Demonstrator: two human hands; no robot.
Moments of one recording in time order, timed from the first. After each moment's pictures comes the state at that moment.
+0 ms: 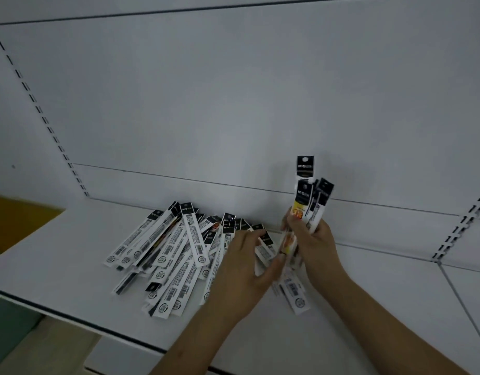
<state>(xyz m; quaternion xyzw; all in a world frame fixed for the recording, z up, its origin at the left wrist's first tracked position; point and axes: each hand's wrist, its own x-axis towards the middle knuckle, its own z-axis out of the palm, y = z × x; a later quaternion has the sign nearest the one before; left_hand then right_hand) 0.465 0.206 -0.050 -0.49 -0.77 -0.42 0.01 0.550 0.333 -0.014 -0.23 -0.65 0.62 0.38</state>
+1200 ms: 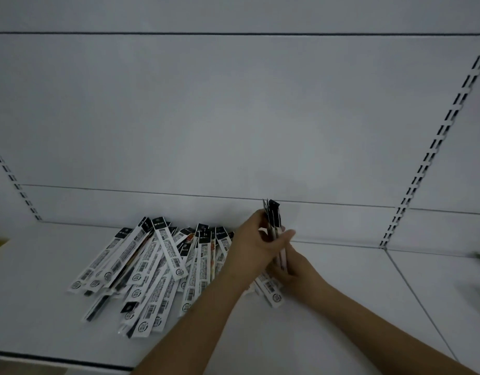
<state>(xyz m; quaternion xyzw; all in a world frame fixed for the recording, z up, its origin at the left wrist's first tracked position) 0.483 0.257 0.007 -0.44 -0.66 -0.56 -0.22 0.589 0.342 -0.051 -0.21 -0.87 0.39 0.23</state>
